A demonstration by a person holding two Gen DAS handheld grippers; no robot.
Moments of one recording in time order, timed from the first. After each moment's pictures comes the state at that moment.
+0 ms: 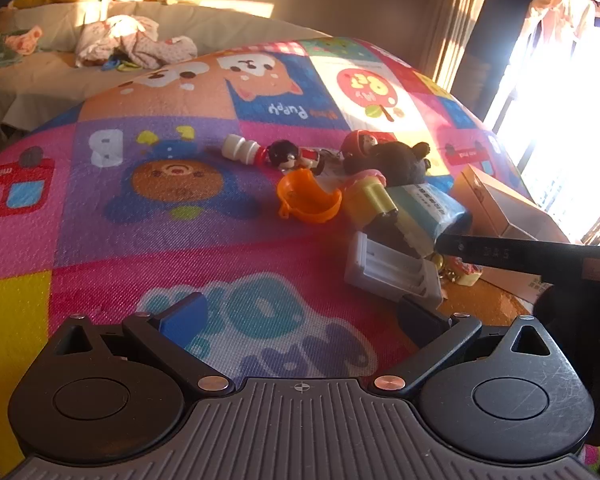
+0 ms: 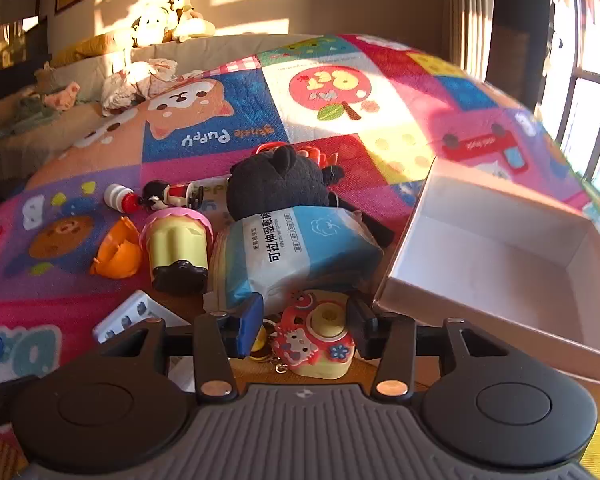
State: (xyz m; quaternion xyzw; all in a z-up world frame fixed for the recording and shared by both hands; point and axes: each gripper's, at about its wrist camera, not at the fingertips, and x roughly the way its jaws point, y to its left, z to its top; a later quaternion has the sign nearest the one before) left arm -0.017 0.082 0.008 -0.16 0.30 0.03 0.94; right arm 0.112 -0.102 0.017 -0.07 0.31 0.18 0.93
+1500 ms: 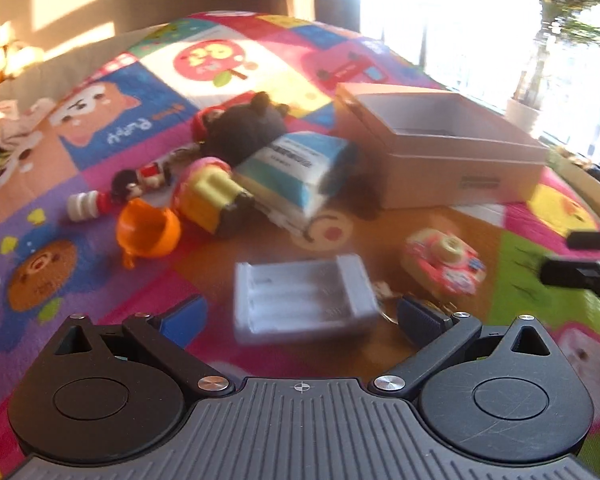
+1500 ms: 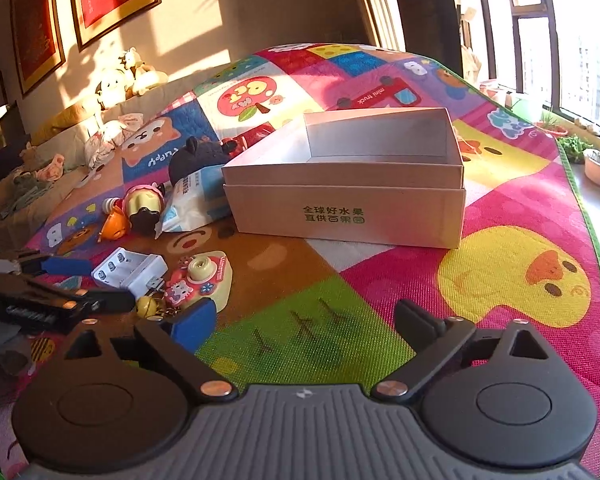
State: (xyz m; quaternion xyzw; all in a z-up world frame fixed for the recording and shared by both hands) left arm 0.039 0.004 0.009 0.04 0.34 -0.11 0.93; right arm 0.001 -0.246 0.007 0.05 0.30 0.14 0.94
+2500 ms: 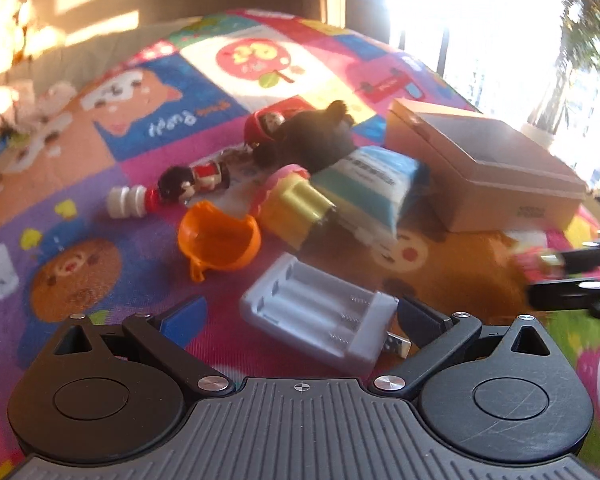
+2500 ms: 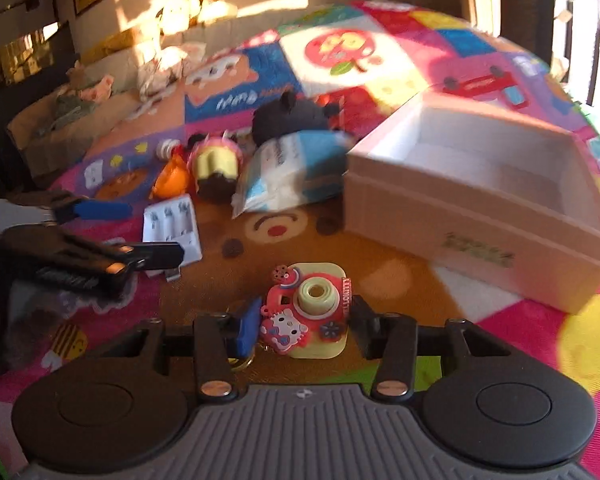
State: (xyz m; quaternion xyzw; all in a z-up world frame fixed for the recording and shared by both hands) left arm 0.062 0.060 0.007 0.00 0.34 -0.10 0.94; right arm 0.042 -0.169 0.025 -0.03 0.35 0.23 0.91
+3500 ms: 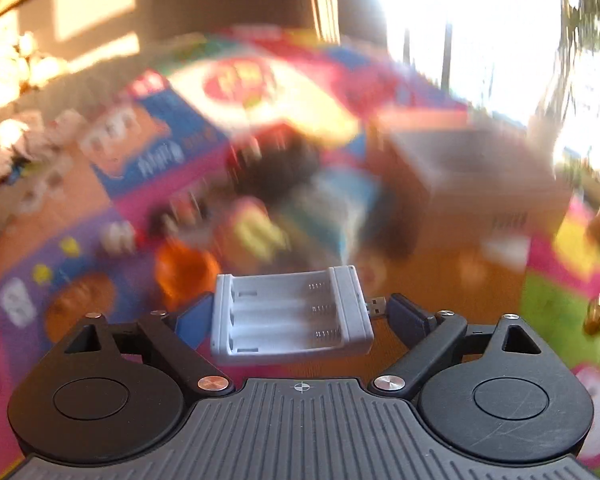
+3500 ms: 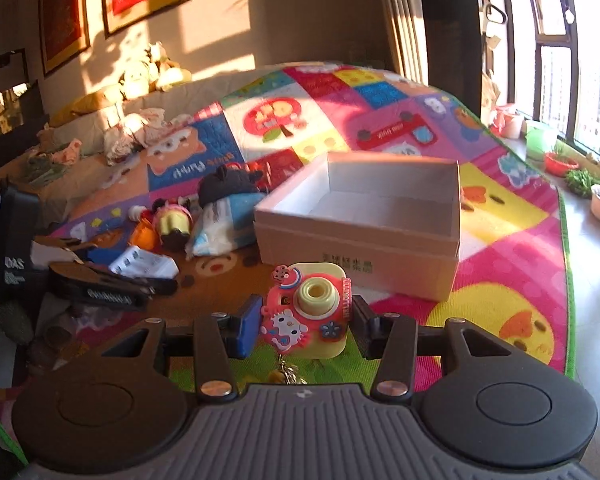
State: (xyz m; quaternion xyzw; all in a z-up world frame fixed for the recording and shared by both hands) left arm 0.037 0.016 0.055 0.04 0.30 -0.07 0.95; right arm -0.016 -0.246 0.071 0.01 0.28 0.17 0.94
